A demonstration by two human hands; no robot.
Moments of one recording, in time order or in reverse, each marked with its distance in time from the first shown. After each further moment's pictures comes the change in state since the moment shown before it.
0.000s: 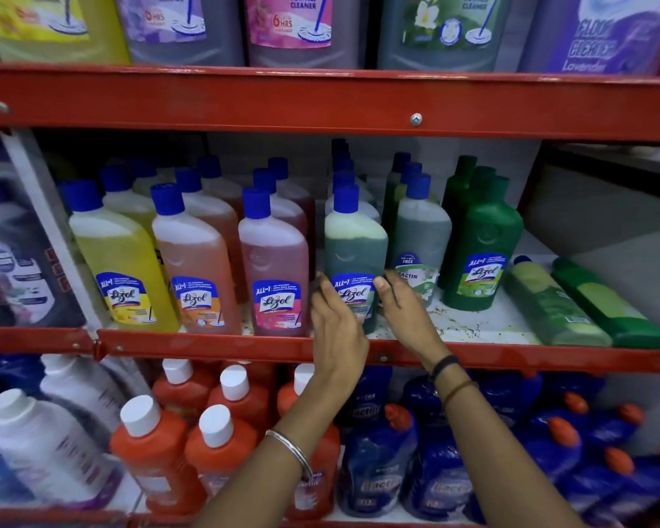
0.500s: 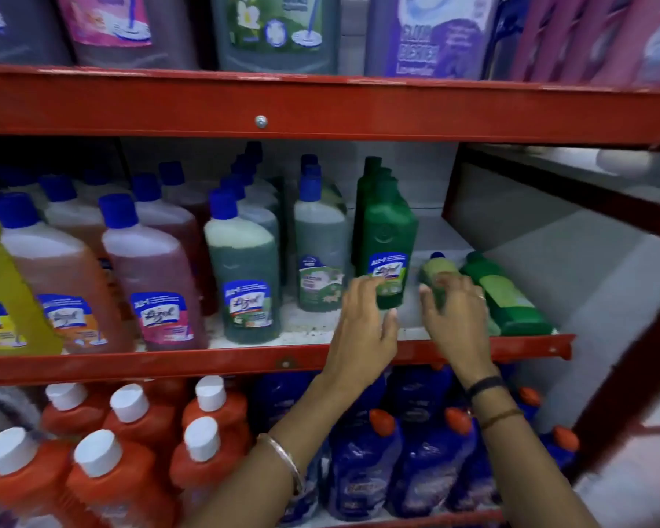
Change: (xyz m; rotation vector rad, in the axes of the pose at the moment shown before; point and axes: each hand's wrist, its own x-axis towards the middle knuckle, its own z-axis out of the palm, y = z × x) left_hand -0.030 0.125 0.066 -0.343 -0.183 0.387; right_hand -0.044 0.059 -0.163 -0.549 0.426 0.160
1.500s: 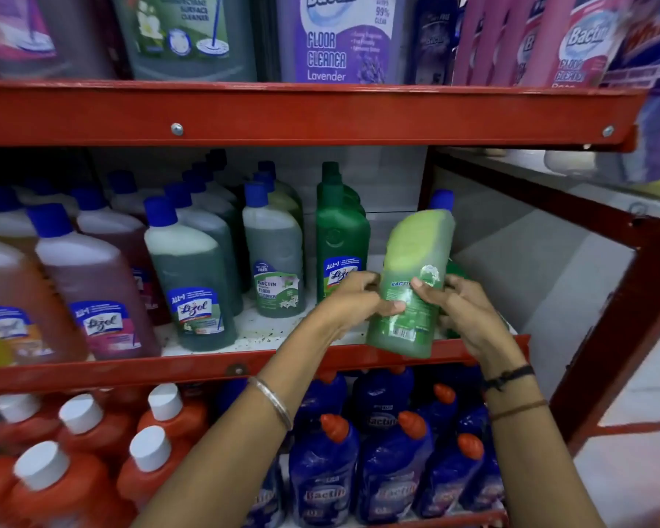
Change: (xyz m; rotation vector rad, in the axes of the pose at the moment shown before) left_hand 0.071 0.036 0.037 -0.480 -0.516 -0.614; right_hand 0.034 0.056 -0.061 0.953 -0.425 0.374
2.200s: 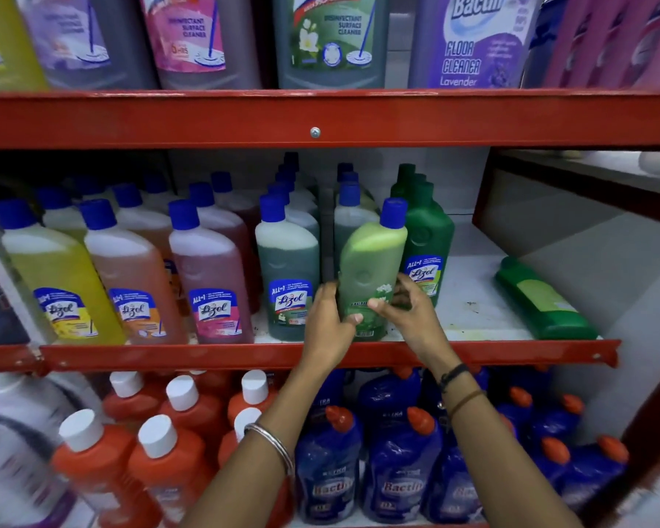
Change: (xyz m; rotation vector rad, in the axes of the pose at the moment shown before) left_hand -0.071 -0.082 -0.102 0.305 0.606 0.223; right_hand 0.003 0.046 0.162 -0.146 -0.120 -0.282
